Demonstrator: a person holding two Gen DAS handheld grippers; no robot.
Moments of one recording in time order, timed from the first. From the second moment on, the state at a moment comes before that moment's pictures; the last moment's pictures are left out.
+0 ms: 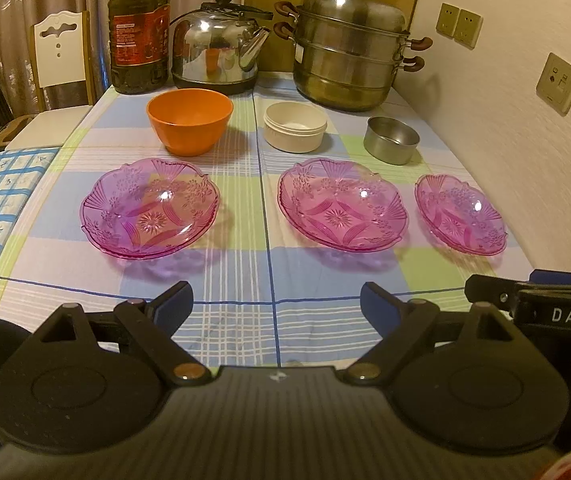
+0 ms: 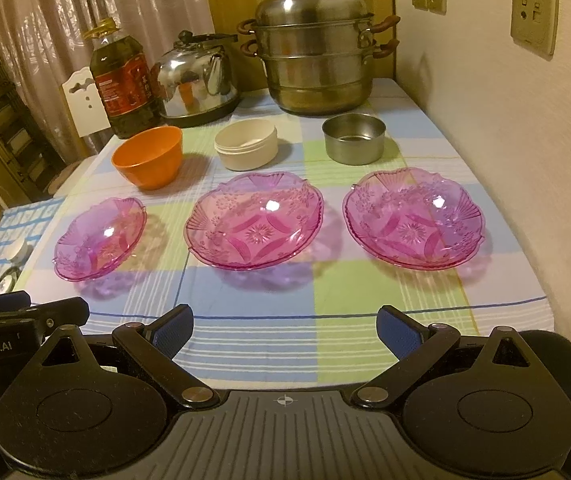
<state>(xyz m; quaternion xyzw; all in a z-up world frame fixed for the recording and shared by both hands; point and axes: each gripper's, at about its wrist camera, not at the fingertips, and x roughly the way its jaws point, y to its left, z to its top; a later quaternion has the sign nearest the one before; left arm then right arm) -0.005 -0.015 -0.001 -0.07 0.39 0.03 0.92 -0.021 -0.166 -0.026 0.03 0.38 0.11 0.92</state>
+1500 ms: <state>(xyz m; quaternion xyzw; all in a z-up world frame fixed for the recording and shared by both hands) -0.003 -0.020 0.000 -0.07 0.39 0.02 0.92 -0.020 -0.167 -0.022 0.04 0.38 0.11 0.92</state>
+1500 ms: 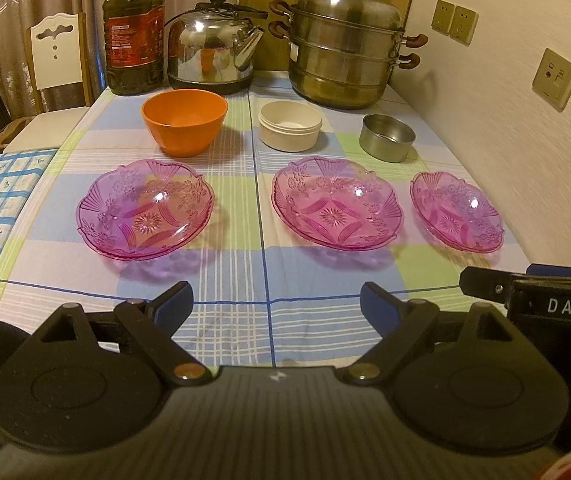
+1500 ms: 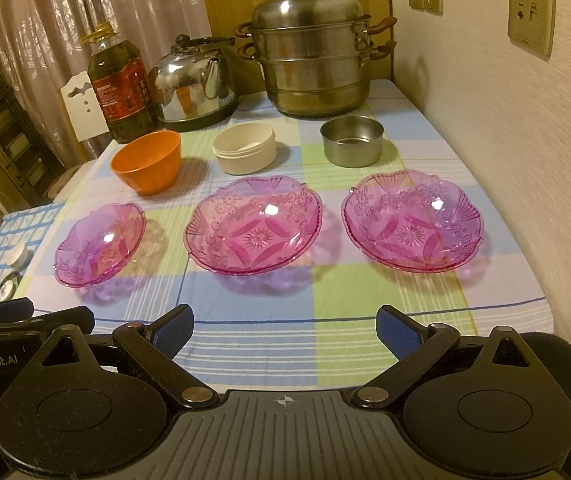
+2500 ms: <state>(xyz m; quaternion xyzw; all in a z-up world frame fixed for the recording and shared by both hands) -0.003 -0.006 0.009 -0.09 0.39 0.03 0.92 -0.019 -0.160 -0.018 0.05 0.36 0.12 0.92</state>
